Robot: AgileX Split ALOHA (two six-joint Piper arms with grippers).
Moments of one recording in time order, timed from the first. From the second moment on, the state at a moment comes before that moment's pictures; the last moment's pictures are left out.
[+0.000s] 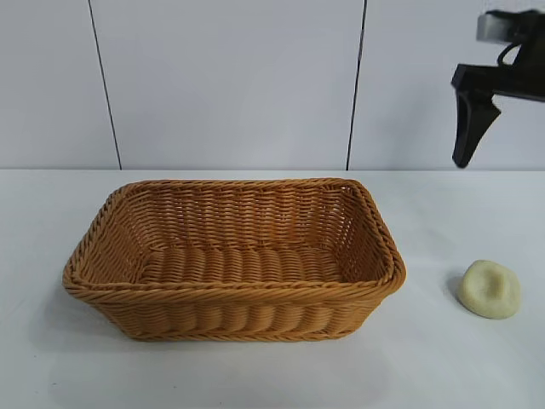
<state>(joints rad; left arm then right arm) -0.06 -0.01 -0.50 0.01 1.07 -0.09 0.02 2.05 -1.43 0.14 1.12 0.01</state>
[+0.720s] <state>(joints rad) -0.06 -0.01 -0.50 0.01 1.07 -0.09 0.02 2.18 -1.43 0.14 1.08 0.01</state>
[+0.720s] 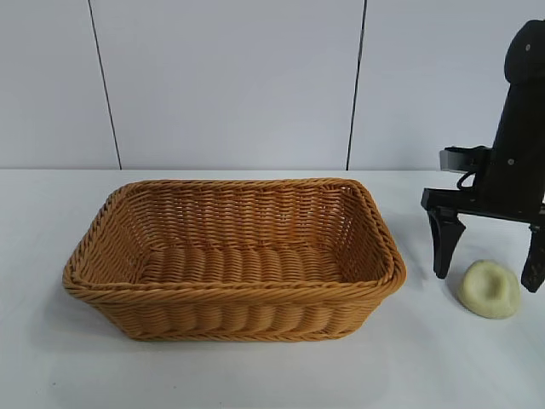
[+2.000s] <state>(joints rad) -0.06 -0.01 -0.50 0.01 1.07 -0.09 0.45 1.96 -1.75 0.13 1.14 0.10</state>
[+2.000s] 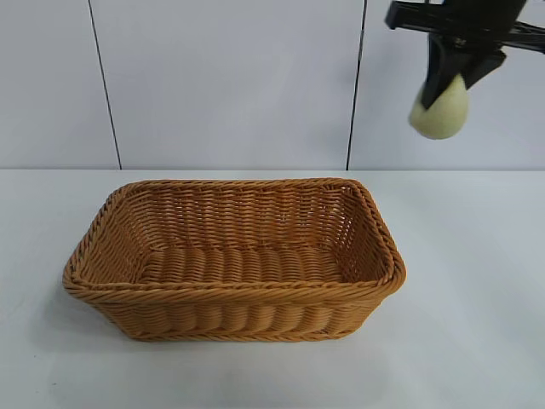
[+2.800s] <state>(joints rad) -0.06 -0.01 -0.50 0.01 1.07 -0.09 0.63 2.21 -1.76 0.14 0.94 0.14</state>
